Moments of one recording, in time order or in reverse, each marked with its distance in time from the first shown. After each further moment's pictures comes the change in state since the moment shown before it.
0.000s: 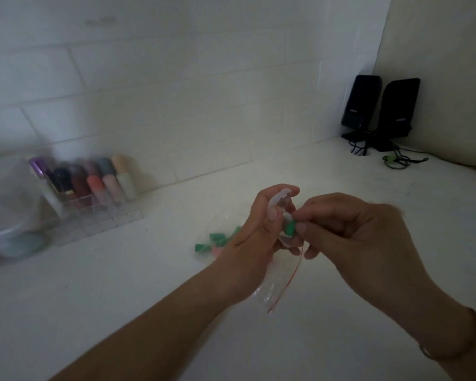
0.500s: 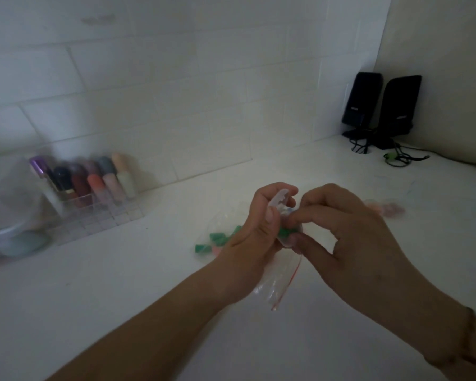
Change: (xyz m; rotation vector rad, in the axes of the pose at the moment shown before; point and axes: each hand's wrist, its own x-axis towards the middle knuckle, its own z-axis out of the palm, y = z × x) left_hand 0.004 -0.009 -0.004 -0.181 0.018 0.023; right_hand 0.002 0.015 -0.001 -0.638 -0.058 -0.368
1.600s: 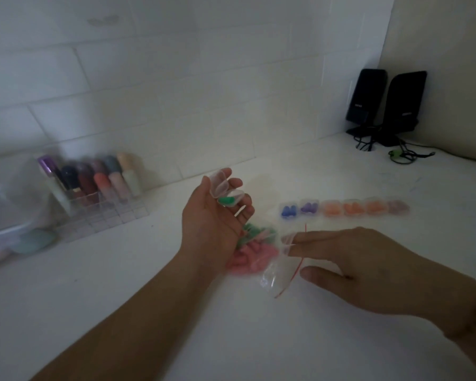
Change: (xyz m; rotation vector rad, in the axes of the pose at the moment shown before) left_hand 0.012 0.021 -0.033 -0.452 0.556 -0.132; right_hand -0.013 0.030 -0.009 -0.127 -0.591 -0.104
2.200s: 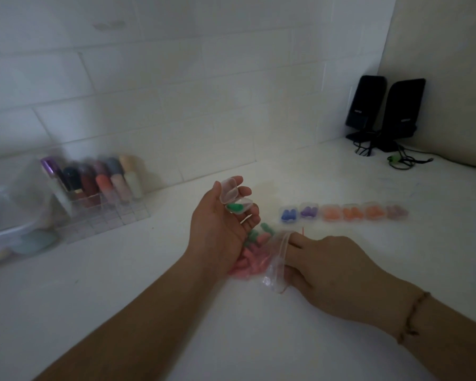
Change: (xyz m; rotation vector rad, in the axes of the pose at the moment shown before) left_hand 0.002 -0.006 -0.001 0.031 -0.015 -0.060; right_hand 0.020 -0.012 0.033 -0.126 0.134 0.006
